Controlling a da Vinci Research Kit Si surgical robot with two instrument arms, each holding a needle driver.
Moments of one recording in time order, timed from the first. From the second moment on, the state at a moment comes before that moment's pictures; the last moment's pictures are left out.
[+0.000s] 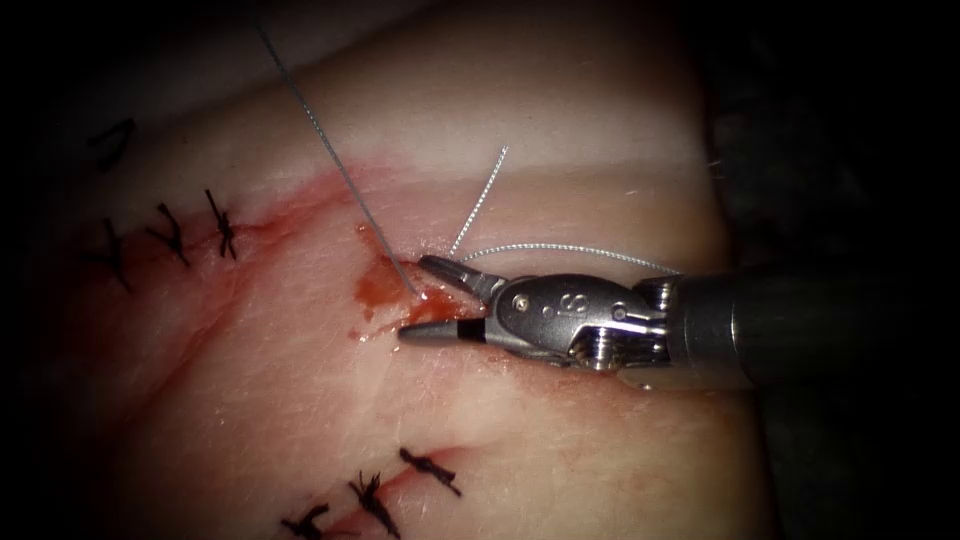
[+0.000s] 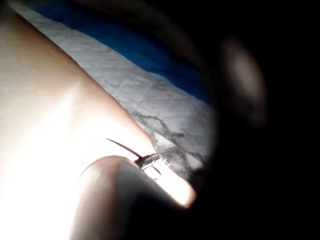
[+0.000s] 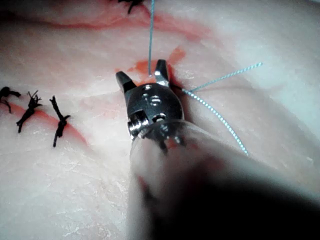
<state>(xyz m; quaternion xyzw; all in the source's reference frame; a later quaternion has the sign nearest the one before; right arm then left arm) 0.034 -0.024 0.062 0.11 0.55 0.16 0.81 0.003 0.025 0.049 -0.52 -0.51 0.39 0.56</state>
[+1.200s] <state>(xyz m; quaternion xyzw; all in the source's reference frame) 0.025 -0.018 0.051 0.12 0.51 0.23 0.82 -0.003 0.021 0.052 -0.53 -0.51 0.41 0.54</state>
